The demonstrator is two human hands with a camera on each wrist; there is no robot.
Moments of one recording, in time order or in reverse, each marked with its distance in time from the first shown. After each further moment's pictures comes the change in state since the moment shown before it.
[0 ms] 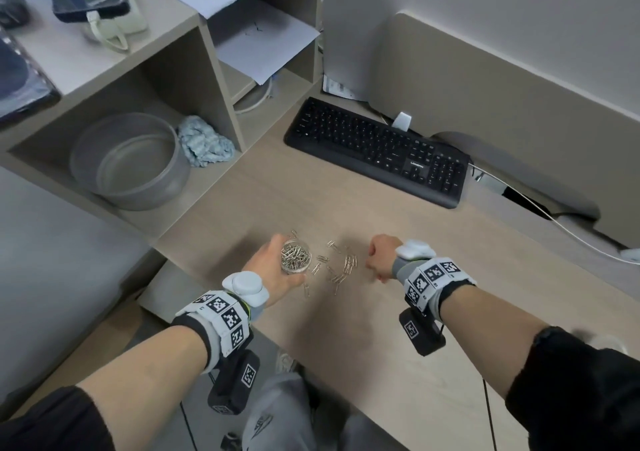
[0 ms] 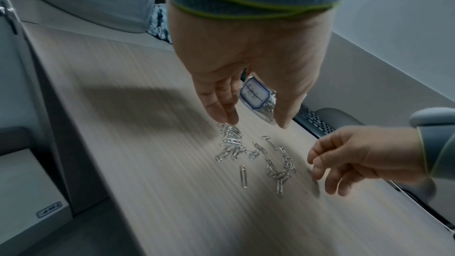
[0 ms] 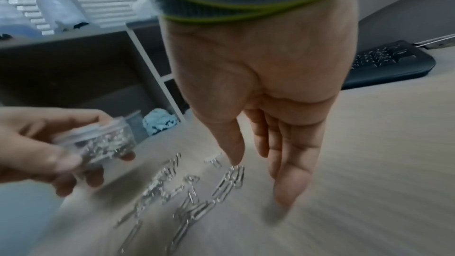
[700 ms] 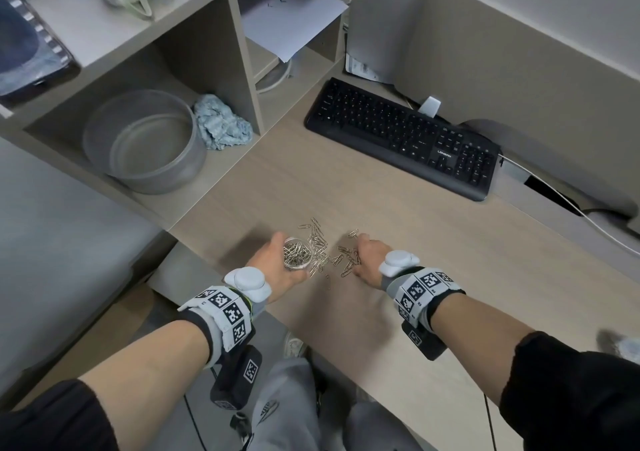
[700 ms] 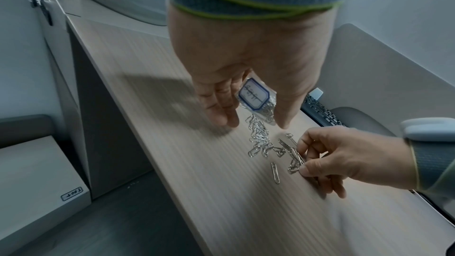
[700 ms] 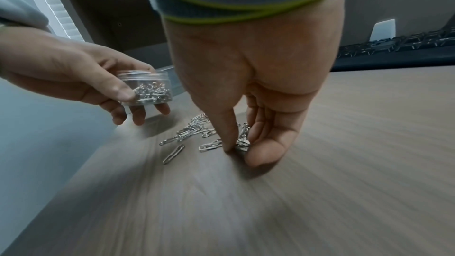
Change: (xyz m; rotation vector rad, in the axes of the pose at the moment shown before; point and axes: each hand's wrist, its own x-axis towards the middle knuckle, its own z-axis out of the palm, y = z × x) left_hand 0.001 -0.037 -0.007 -0.041 -0.045 -0.054; right_hand 0.005 -0.045 0.046 -0.142 0.103 -0.171
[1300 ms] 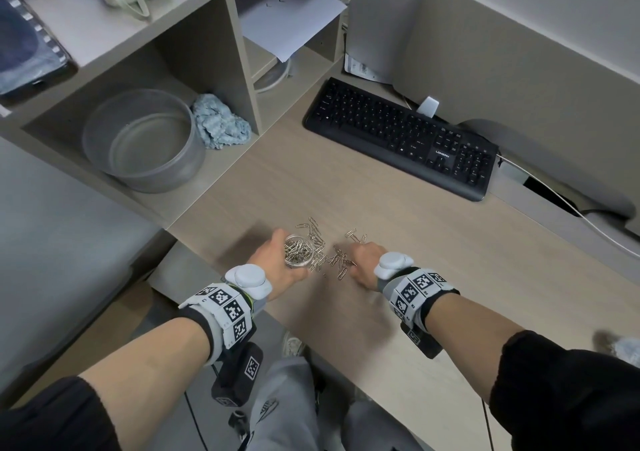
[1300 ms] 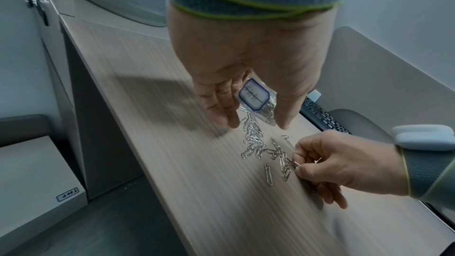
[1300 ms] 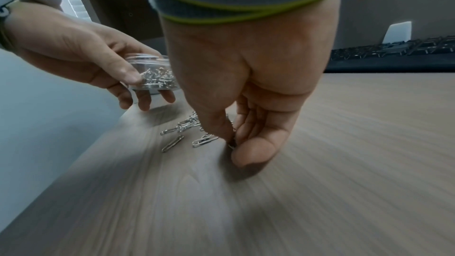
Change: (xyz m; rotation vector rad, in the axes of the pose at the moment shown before) left_hand 0.002 0.006 0.003 0.013 -0.008 -0.027; right_hand -0.008 0.001 -0.002 -0.021 -0.052 -0.140
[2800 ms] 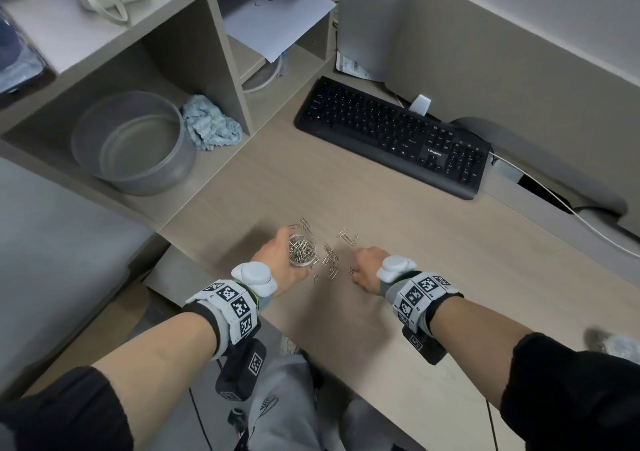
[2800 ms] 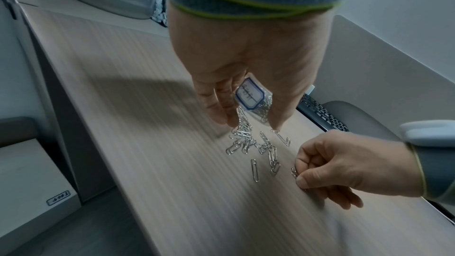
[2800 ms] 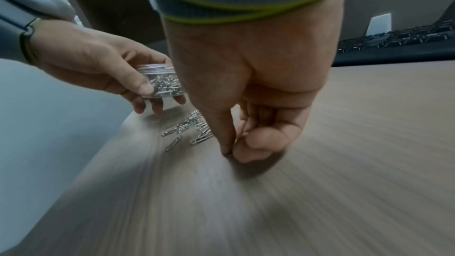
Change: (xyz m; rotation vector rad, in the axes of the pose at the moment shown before) left_hand 0.010 0.017 0.013 0.001 -0.024 0.020; right_hand -0.004 0.018 0.001 -0.065 -0.067 0.123
